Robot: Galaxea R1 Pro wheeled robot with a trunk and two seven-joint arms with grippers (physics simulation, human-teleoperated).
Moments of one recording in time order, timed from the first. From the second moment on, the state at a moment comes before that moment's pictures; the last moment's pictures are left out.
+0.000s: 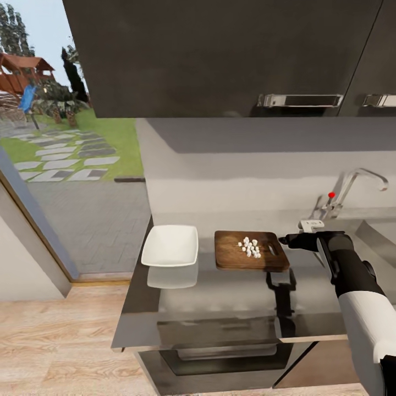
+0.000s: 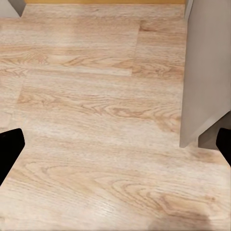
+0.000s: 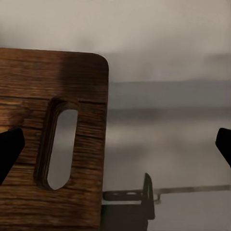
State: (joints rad) left arm -0.32 0.06 0.01 0.07 0.12 -0.72 0.13; right arm -0.88 -0.22 -0.15 -0.99 0.20 0.80 0.37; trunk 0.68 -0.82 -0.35
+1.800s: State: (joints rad) left arm -0.32 0.07 0.01 0.07 0.12 -0.72 0.13; right arm -0.88 -0.24 -0.15 -0.99 0.20 0.80 0.36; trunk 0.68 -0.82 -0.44
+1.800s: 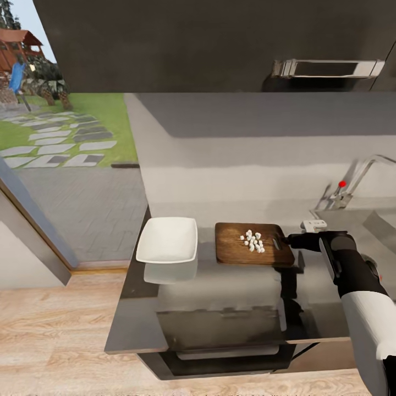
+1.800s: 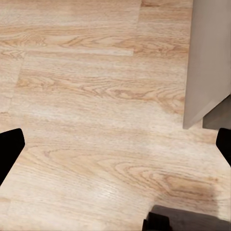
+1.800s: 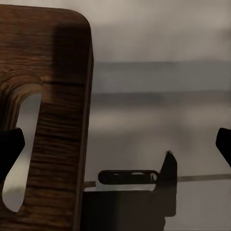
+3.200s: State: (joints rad) left arm -0.32 0.07 0.01 0.07 0.12 -0.72 0.13; right arm -0.88 -0.24 -0.15 -0.98 0.19 0.79 0.33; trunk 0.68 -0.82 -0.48
